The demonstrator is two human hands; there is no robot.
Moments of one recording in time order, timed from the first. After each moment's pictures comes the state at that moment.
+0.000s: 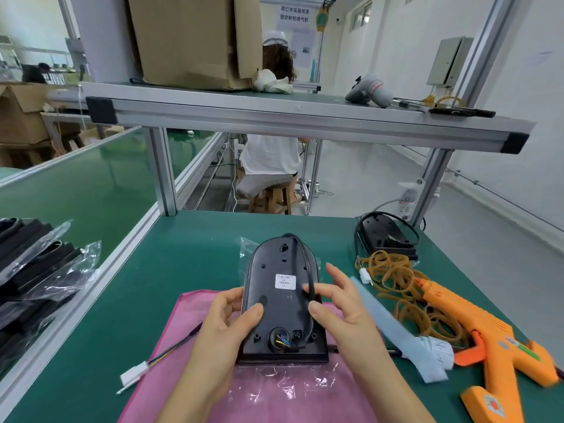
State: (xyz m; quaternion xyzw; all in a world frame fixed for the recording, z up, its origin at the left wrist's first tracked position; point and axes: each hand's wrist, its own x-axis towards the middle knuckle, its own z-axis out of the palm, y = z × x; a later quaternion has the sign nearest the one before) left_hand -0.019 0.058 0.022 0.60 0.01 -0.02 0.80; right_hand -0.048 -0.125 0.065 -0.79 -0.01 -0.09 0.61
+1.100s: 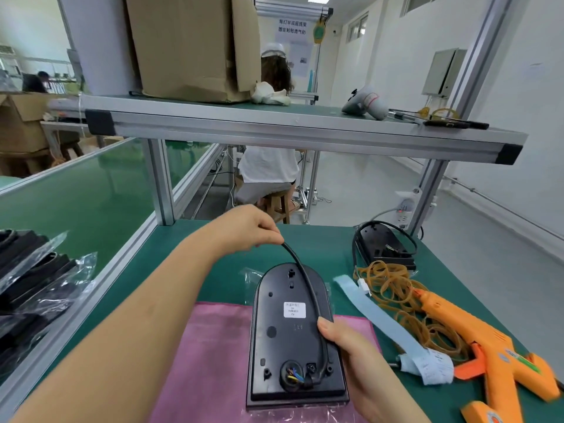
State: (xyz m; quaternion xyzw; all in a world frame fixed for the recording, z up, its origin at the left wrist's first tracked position) left_hand 0.102 0.050 0.162 0.93 -0.23 -0.04 0.29; right_hand -0.054 -0.133 0.060 -0.53 0.07 0.11 0.84
